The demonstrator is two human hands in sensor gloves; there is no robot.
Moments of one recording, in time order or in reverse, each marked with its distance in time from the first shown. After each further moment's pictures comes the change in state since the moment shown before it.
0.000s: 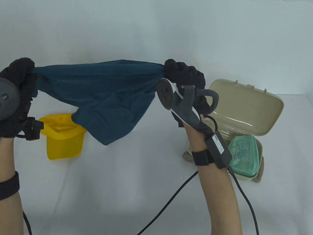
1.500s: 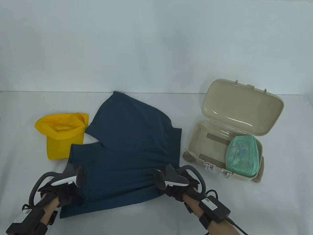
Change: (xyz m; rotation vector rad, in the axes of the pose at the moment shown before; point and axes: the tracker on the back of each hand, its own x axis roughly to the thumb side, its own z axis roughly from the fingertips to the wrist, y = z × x) left_hand -0.041 -0.311 0.201 -1.497 -0.104 -0.432; right_hand 0.009 0.194 0.254 1.162 -0.506 0.088
